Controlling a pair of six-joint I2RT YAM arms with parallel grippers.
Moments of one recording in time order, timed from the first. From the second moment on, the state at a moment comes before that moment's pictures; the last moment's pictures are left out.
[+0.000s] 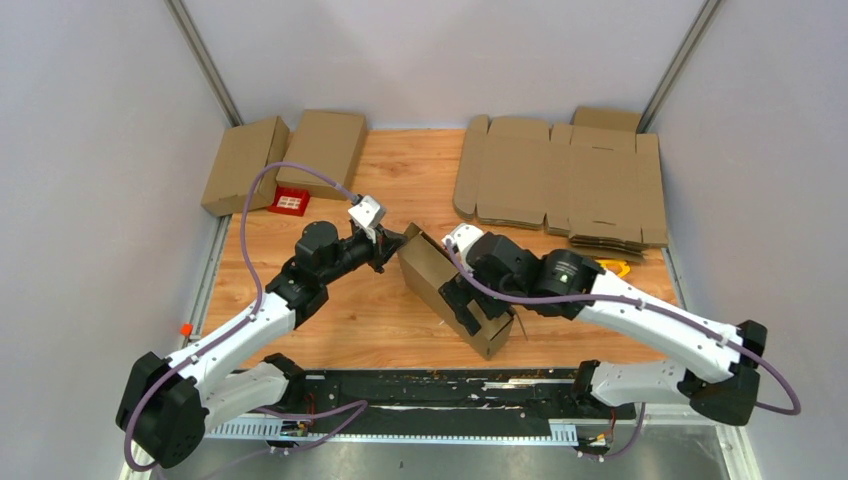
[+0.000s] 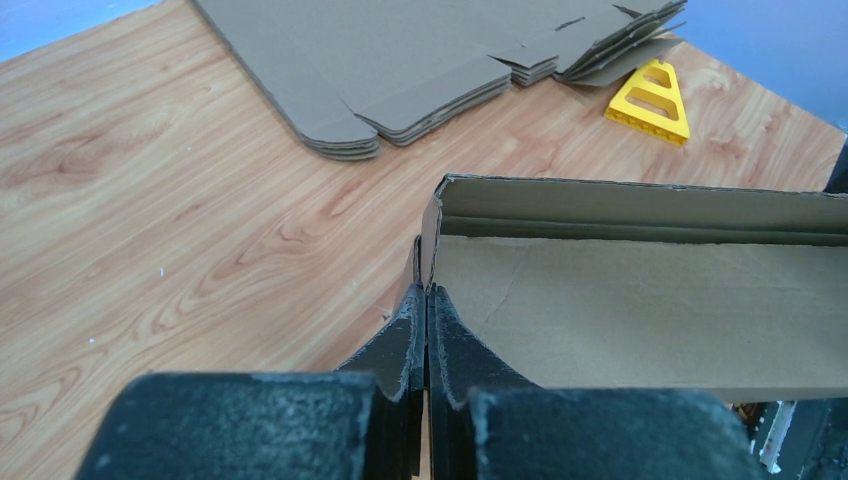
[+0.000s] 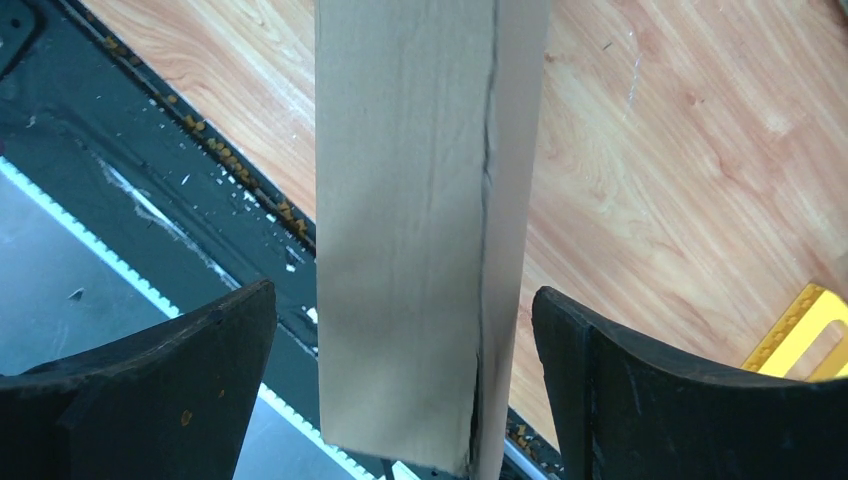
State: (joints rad) left arm -0.57 1.00 0.58 0.26 0.30 -0.09; right arm 1.08 1.15 1.21 -0.99 0.13 0.25
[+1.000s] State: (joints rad) left arm -0.59 0.99 0.58 0.25 0.26 -0.09; right arm 1.12 1.38 1.33 -1.02 0.28 0.20
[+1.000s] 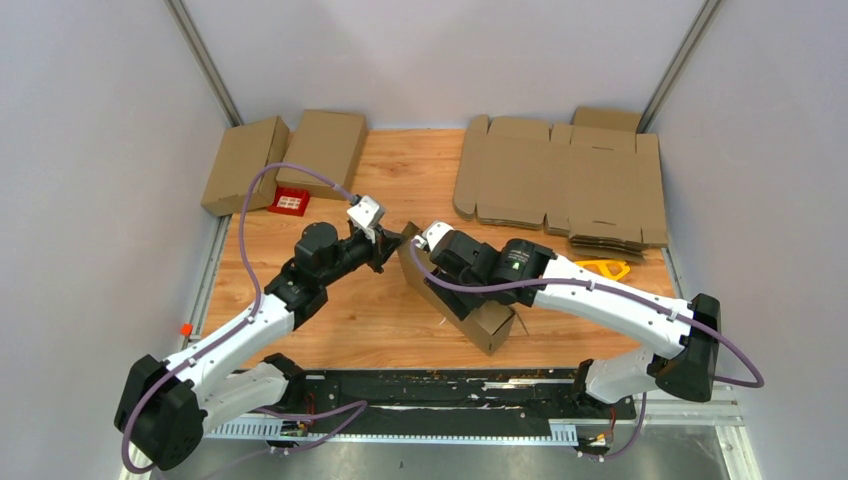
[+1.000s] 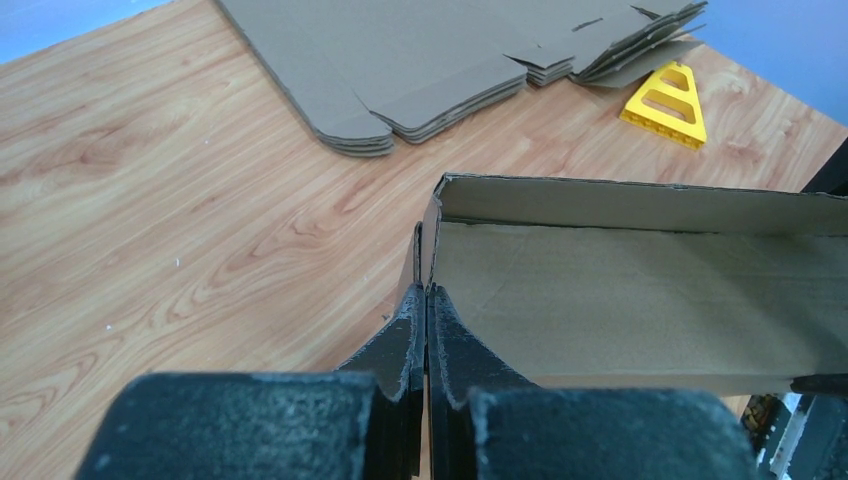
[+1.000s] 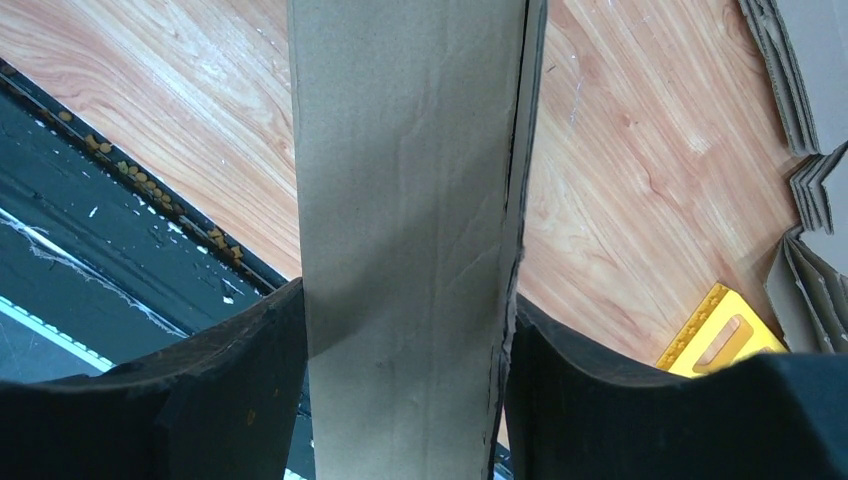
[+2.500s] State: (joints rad) left arm -0.60 0.88 0.55 0.15 -0.13 -0.13; right arm 0.95 0.98 1.18 -0.83 0.27 0.16
